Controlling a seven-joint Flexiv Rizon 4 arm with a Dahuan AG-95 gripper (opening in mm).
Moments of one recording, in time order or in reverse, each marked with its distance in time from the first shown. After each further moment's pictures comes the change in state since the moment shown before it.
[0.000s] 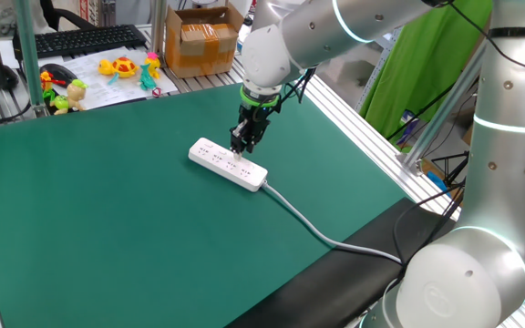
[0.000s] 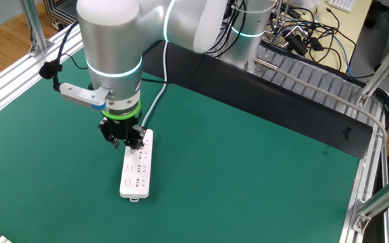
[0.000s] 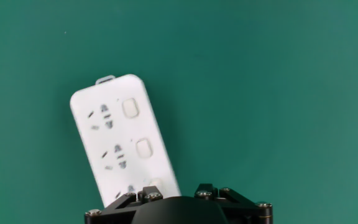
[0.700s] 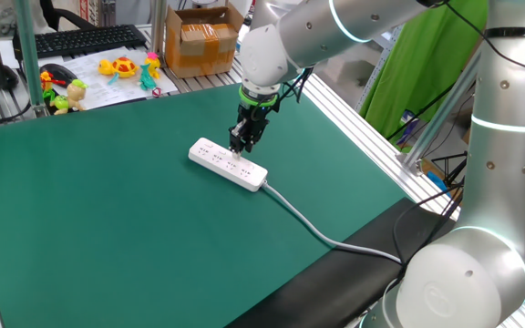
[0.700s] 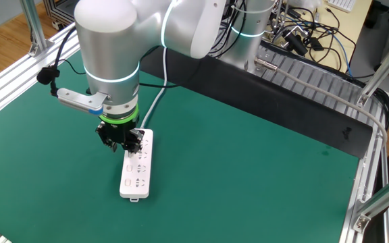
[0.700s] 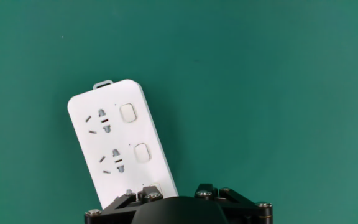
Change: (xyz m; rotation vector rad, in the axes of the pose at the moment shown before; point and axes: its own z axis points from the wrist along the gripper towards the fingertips) arm -0.003 -0.002 0.002 -0.002 0.005 -0.001
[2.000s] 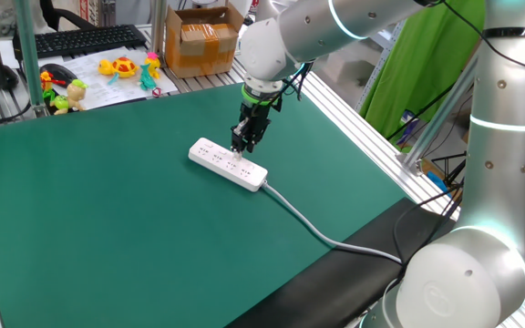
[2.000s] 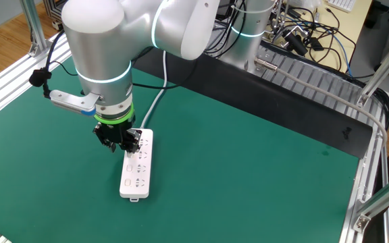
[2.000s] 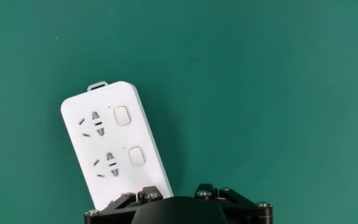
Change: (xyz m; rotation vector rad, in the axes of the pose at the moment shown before) arm 0.001 -0.003 0.003 -0.025 0.015 0.000
